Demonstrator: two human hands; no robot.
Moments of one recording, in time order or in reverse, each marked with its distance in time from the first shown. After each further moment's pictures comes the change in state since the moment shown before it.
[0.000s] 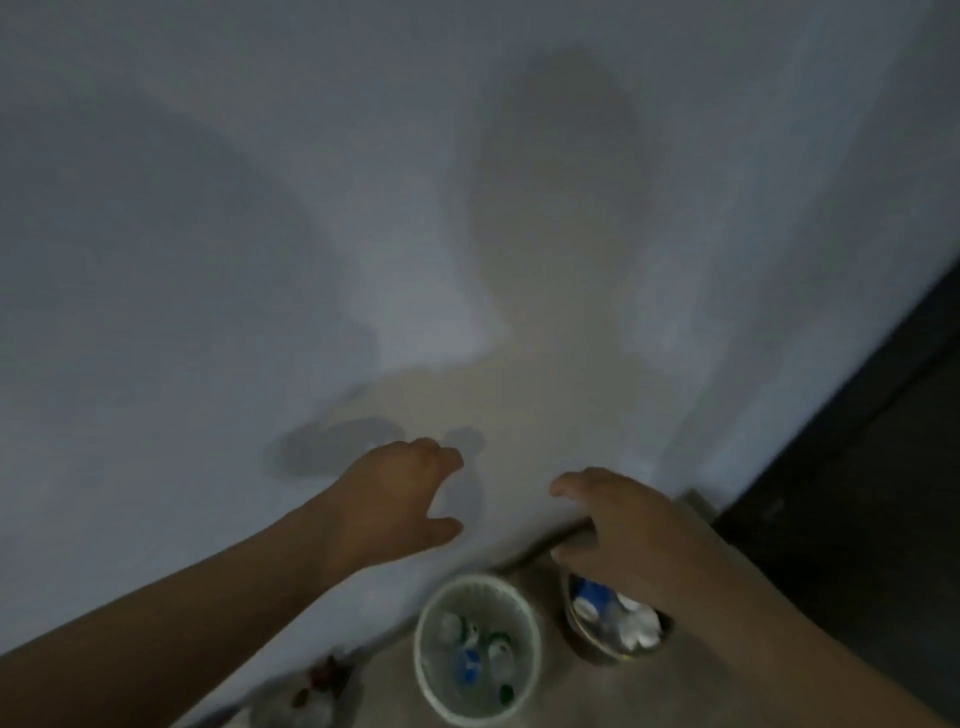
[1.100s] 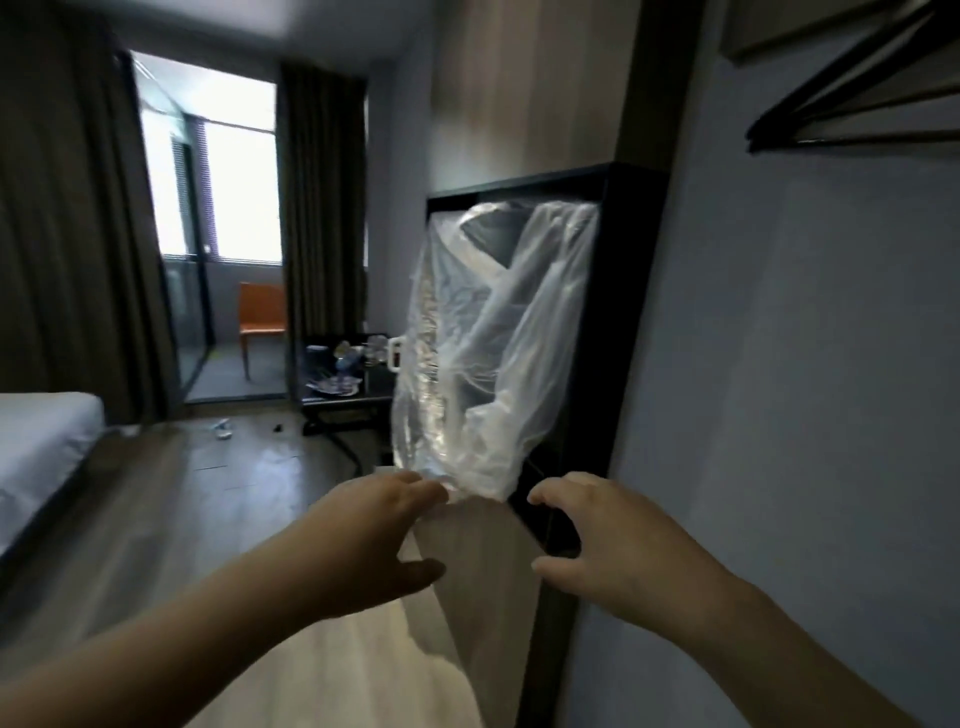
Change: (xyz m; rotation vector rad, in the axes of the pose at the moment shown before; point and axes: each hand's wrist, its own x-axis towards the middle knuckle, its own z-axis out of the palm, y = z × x) left_hand -0.563 0.190 -0.129 0.223 0.474 -1.592; right_hand -0.179 -0.494 -0.056 -0.092 -0.078 -1.737
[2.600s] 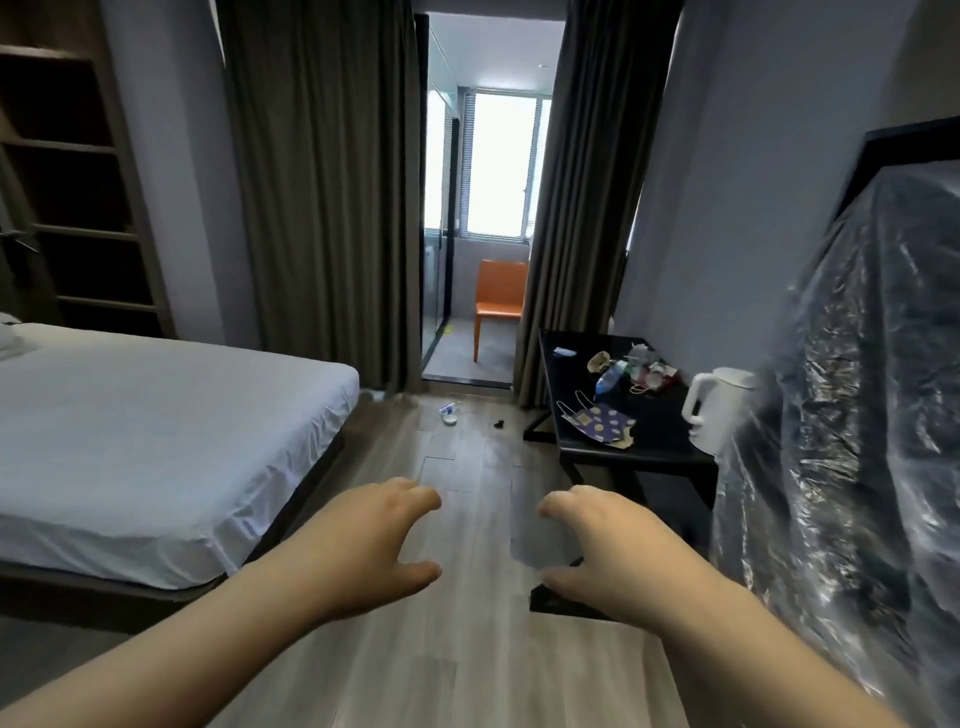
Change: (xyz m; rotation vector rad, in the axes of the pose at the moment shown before) left_hand 0.072 -0.685 0.054 0.058 -0.098 -0.608; right_hand 0.687 -0.253 0.281 0.116 -0.202 -0.423
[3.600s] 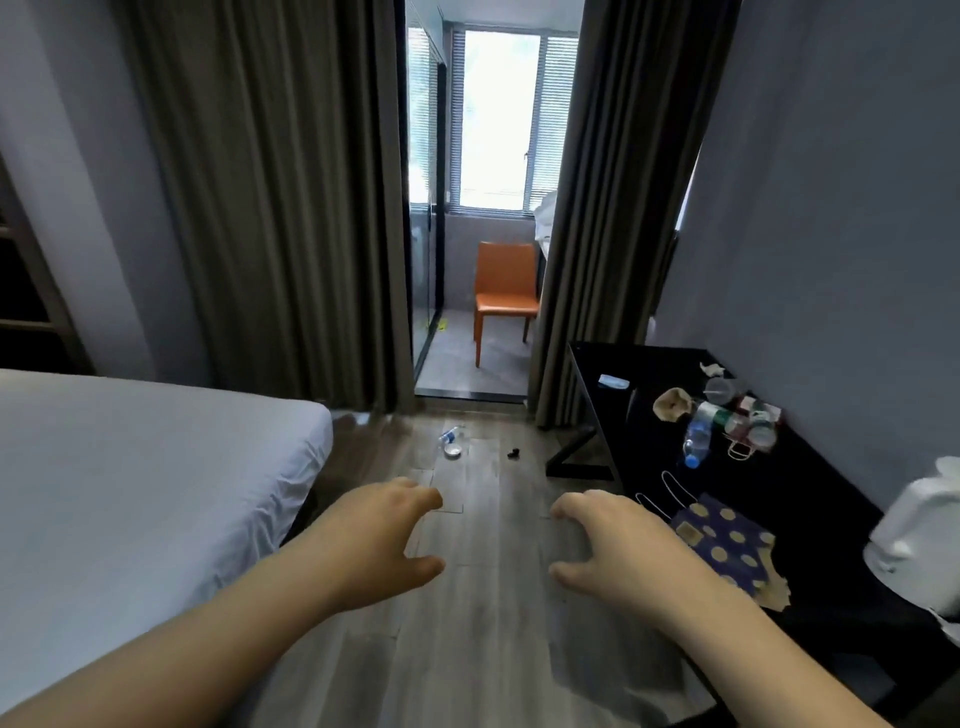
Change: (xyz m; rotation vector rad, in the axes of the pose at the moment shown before) left_hand 0.510 -0.337 0.064 -0.034 -0.082 0.006; right_hand 0.582 0.157 0.093 0.058 -0.051 0.149
